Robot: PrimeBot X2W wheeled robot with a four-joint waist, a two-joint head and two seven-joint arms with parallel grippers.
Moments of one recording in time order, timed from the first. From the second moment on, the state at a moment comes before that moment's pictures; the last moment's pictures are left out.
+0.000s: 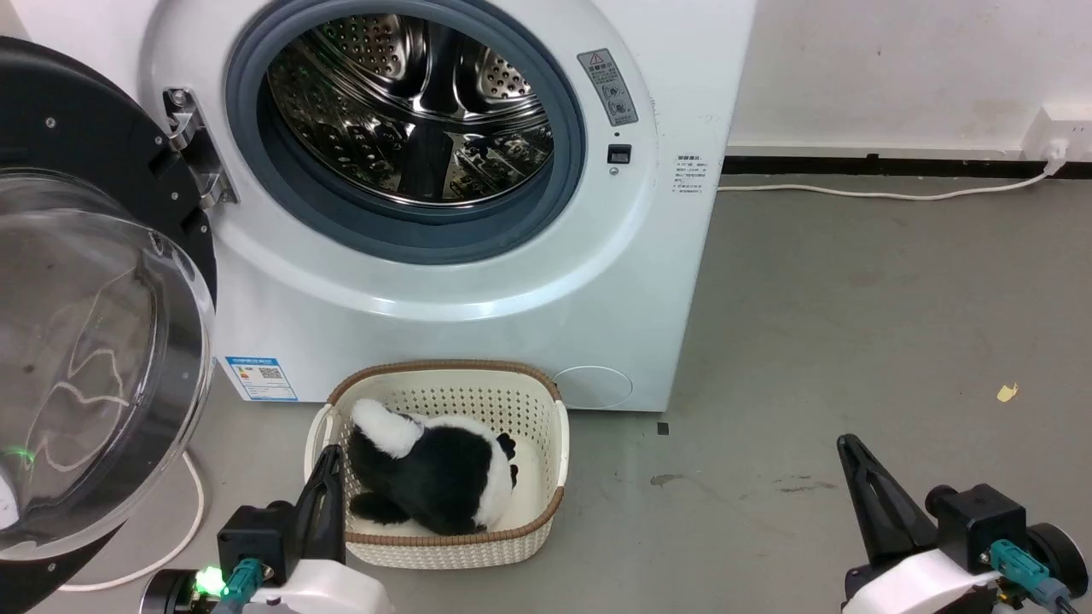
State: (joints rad) left arm 0.04 0.06 -0.02 0.02 -0.05 0.01 -0.06; right arm 0.03 -0.06 -0.01 0.01 0.02 0.13 -0.06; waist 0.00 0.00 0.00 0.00
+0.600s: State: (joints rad) left arm 0.03 0.05 -0.01 0.01 -0.03 0.01 -0.03; right arm 0.03 -0.06 -0.01 0.01 0.02 0.13 -0.03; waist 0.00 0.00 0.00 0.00
